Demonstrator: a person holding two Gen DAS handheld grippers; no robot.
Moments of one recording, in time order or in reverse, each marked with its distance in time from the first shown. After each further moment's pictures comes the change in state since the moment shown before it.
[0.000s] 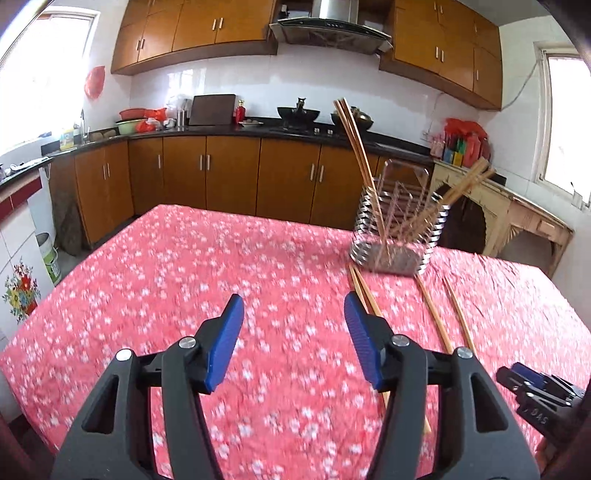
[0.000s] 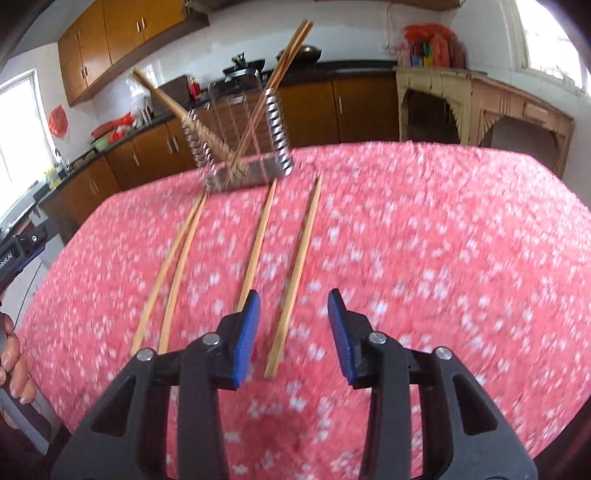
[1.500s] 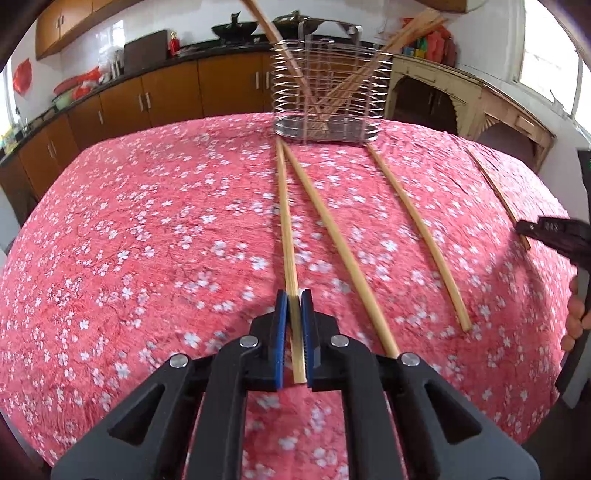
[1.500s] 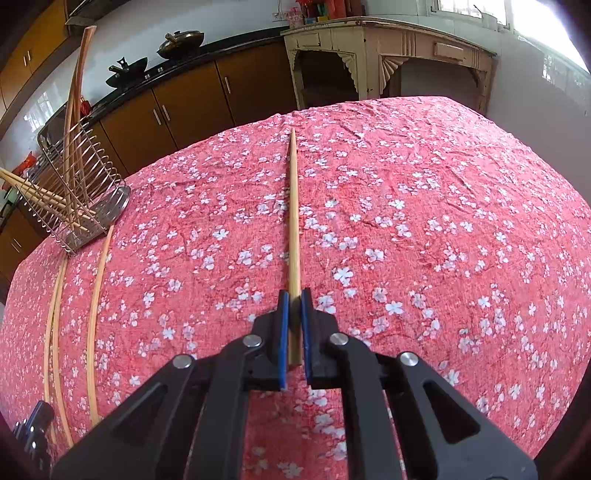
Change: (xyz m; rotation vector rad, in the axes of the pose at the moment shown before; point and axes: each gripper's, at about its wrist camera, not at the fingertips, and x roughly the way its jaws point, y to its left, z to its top) left arm 0.061 -0.070 -0.055 0.171 0.371 -0.086; right arm 0.051 -0.127 0.058 0.284 0.086 -0.279
